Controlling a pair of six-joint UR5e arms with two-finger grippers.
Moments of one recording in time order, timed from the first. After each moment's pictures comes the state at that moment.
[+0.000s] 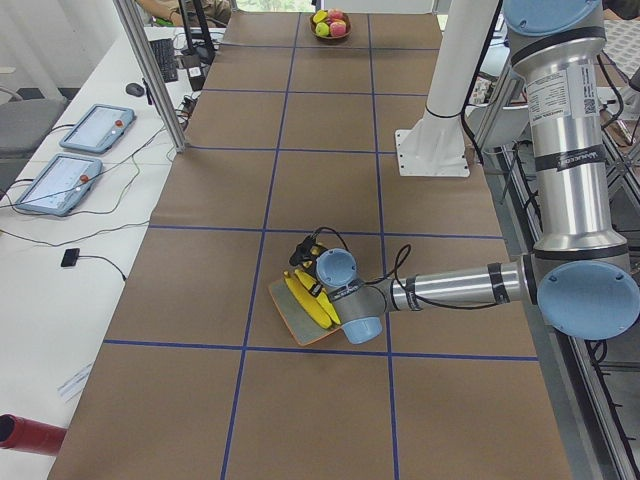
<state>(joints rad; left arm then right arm) -1.09 -1.38 -1.48 -2.90 -2.48 -0.48 1.59 -1.70 1.65 -1.04 2.47 0.00</state>
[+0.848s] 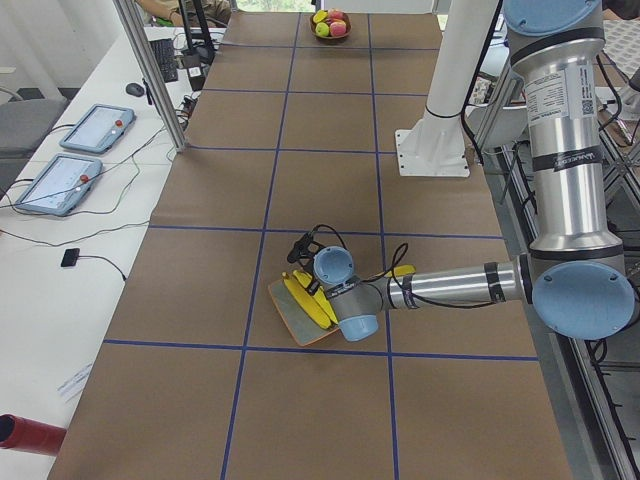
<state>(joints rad) -1.09 -1.39 -1.48 -2.90 -2.47 -0.48 1.59 -1.69 1.65 -1.05 2.47 0.00</state>
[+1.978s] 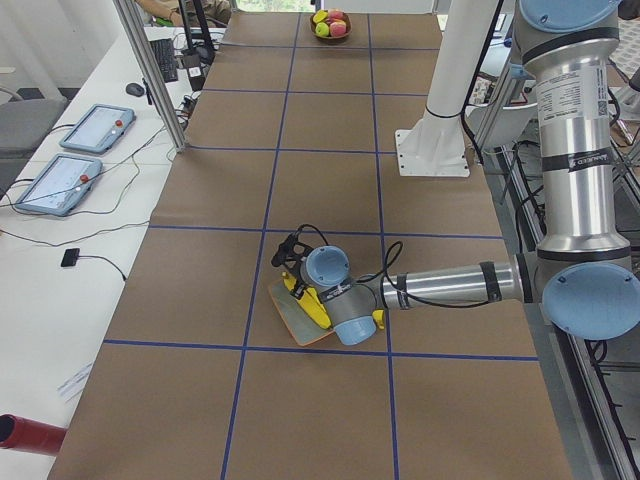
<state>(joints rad) -1.24 -1.41 -1.49 -2.83 -2.47 -0.49 1.59 -1.69 1.65 -1.08 2.44 0.01</state>
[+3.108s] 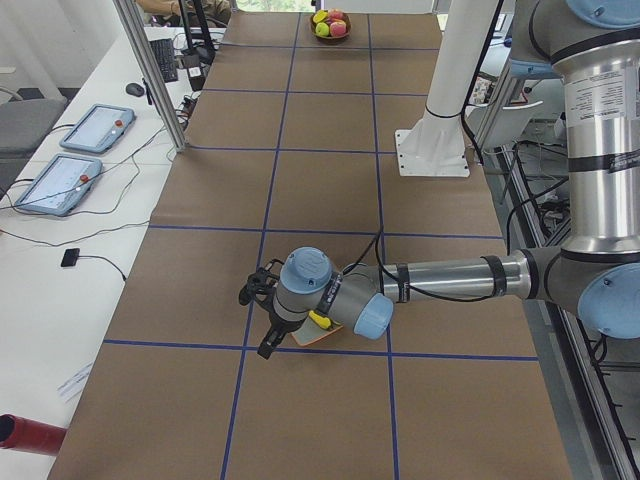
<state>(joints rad) -1.54 -1.41 -1.63 -2.03 -2.29 0.18 1.58 -1.66 1.69 -1.34 2.42 -0.01</state>
